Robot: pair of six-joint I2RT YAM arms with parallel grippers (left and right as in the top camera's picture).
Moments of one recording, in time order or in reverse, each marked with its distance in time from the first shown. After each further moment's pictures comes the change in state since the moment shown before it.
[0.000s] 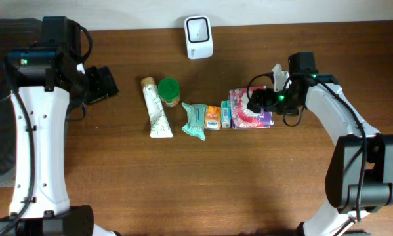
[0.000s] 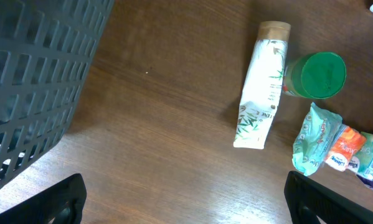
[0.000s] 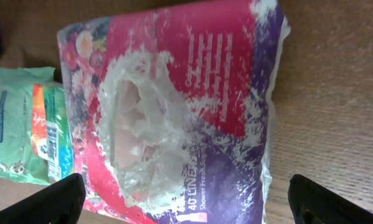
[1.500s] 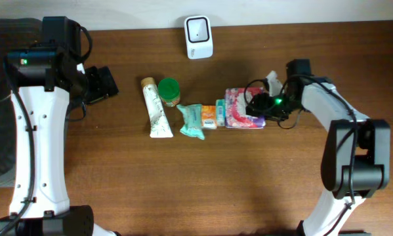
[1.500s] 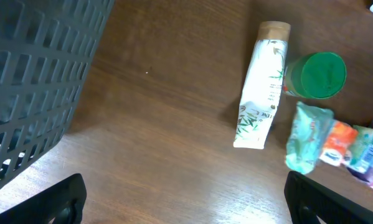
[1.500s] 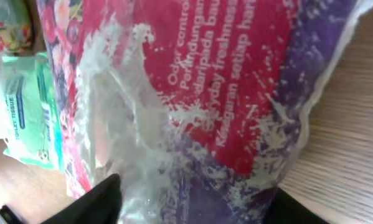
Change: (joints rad) left arm 0.000 0.000 0.000 0.000 0.000 0.000; right arm 0.004 0.118 -0.001 0.023 -0.209 -0.001
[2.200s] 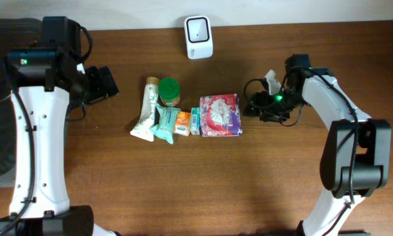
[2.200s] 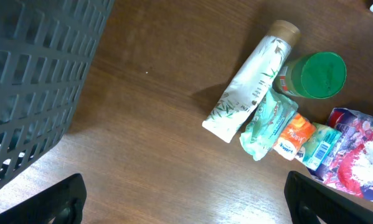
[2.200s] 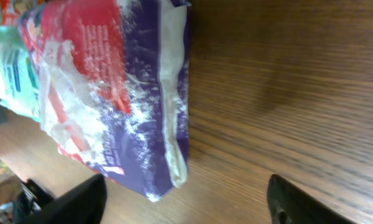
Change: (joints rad) left arm 0.000 0.000 0.000 0.000 0.000 0.000; right arm -0.003 0.008 0.106 -0.221 -0.018 -0.031
